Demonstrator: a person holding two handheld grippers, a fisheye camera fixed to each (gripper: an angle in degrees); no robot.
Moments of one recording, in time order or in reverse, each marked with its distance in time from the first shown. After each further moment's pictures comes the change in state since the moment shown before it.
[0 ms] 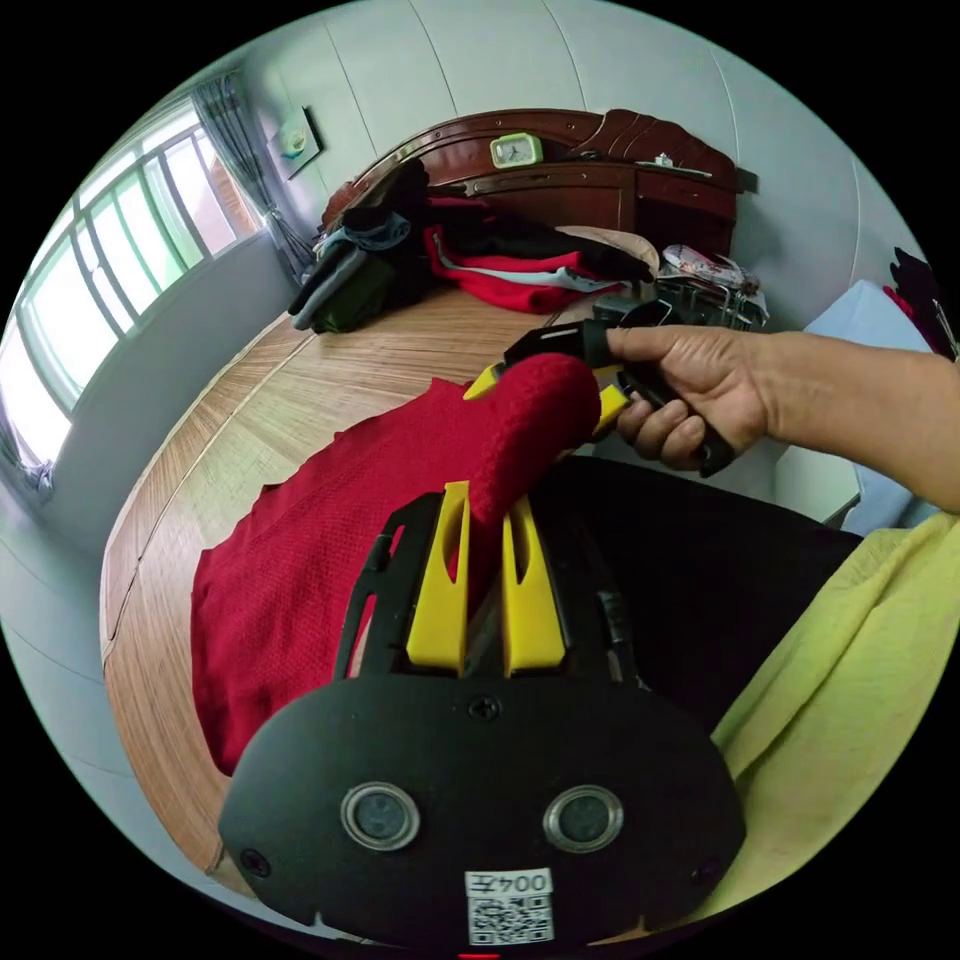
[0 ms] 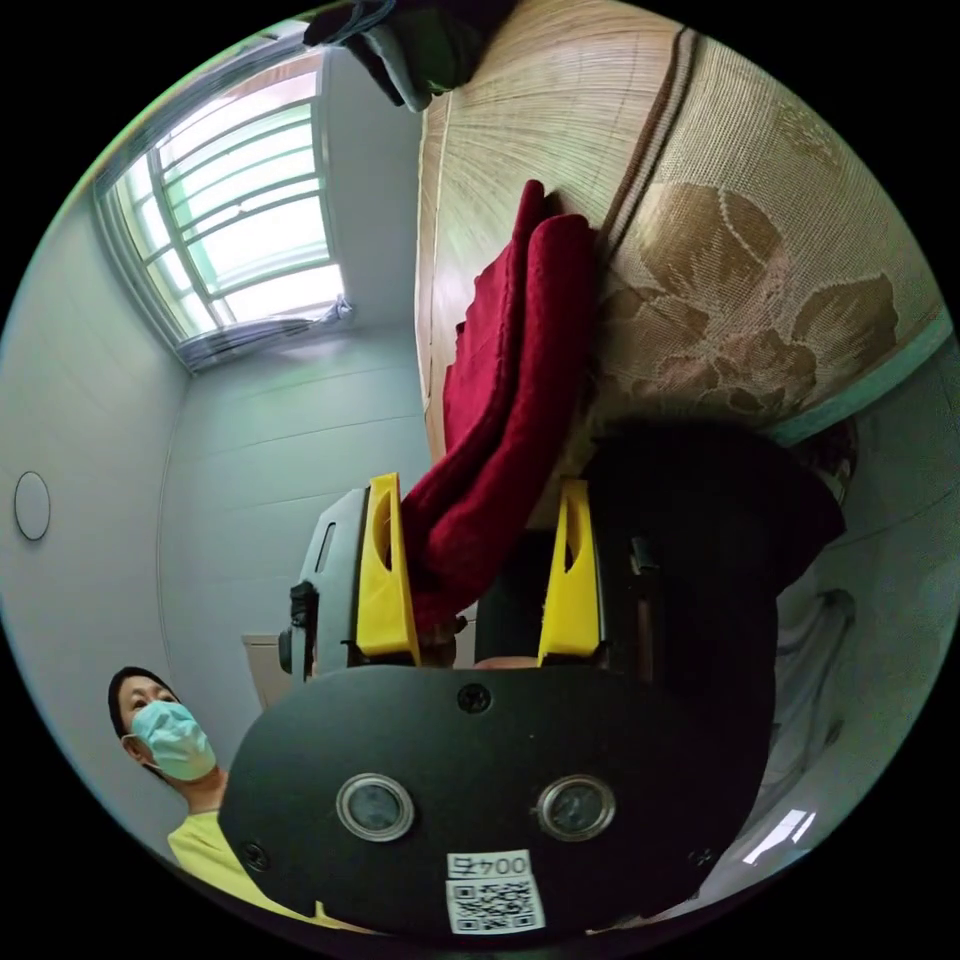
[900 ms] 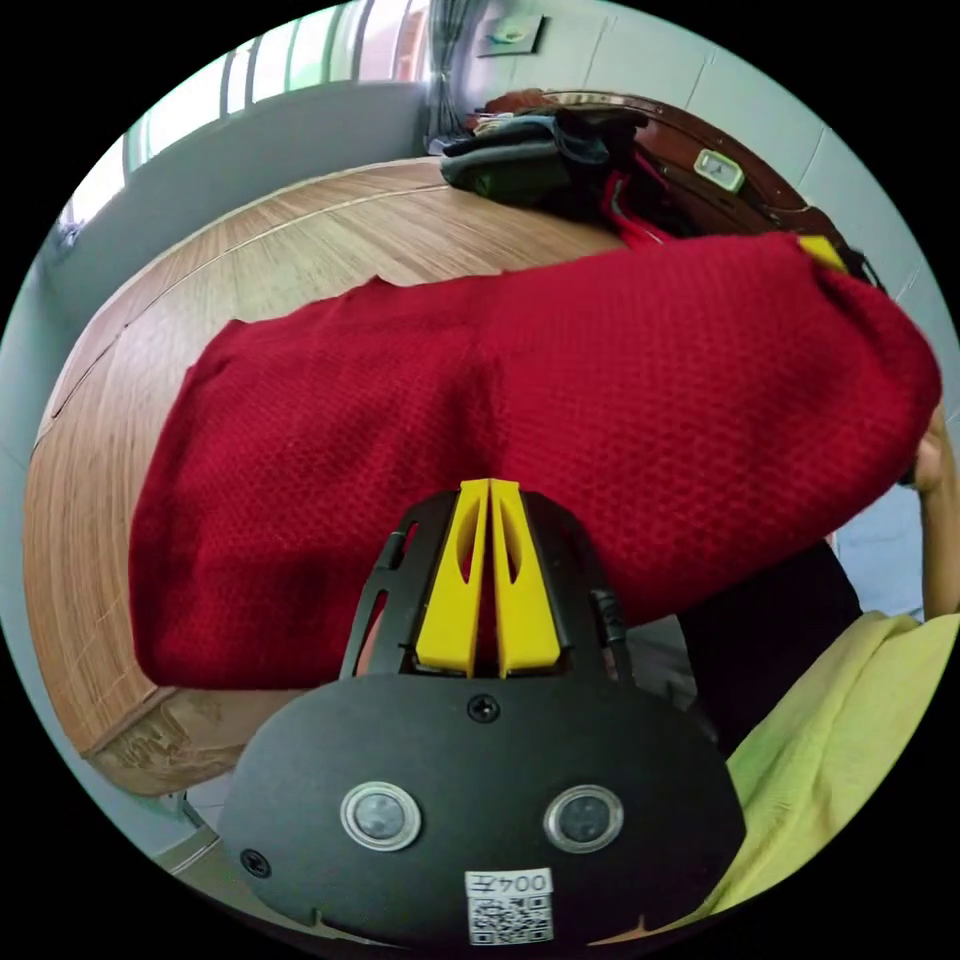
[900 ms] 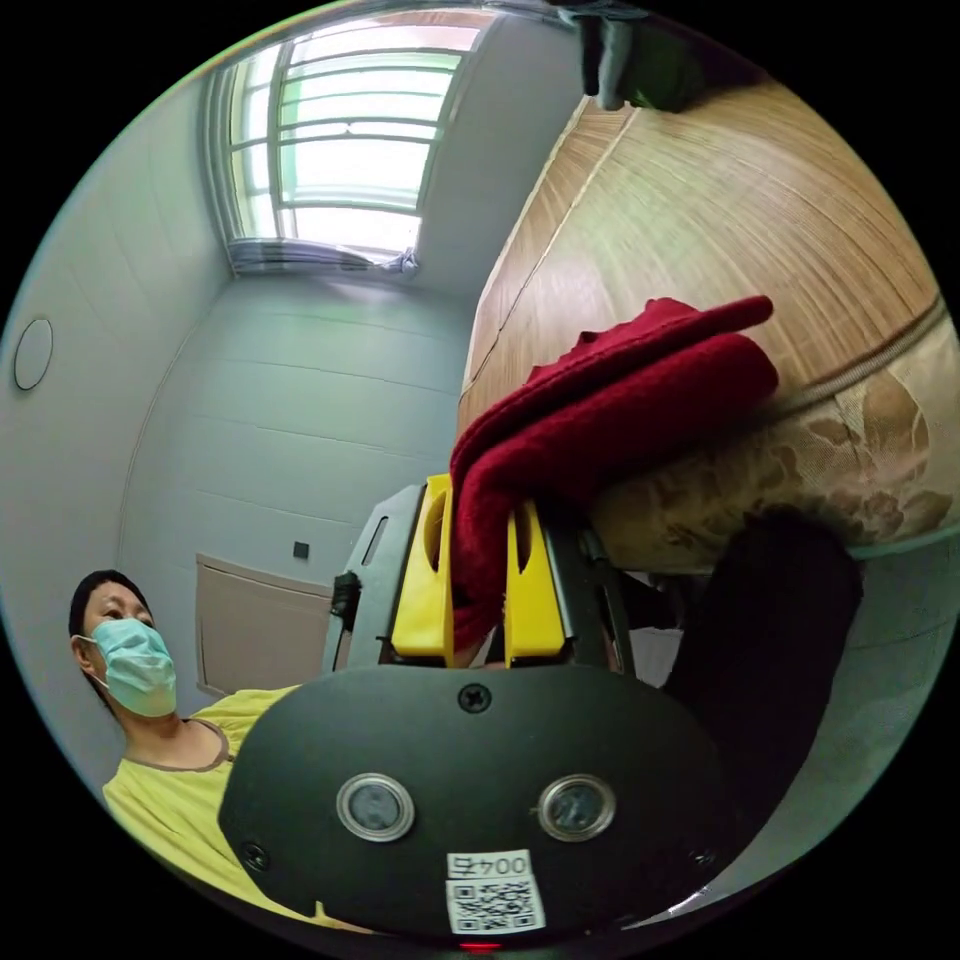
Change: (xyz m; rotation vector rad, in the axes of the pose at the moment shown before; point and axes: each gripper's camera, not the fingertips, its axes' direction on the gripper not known) left arm -0.232 0.164 0.070 -0.188 0.120 -0.454; right arm -0.062 0.047 0.150 -0.030 0.079 -0.317
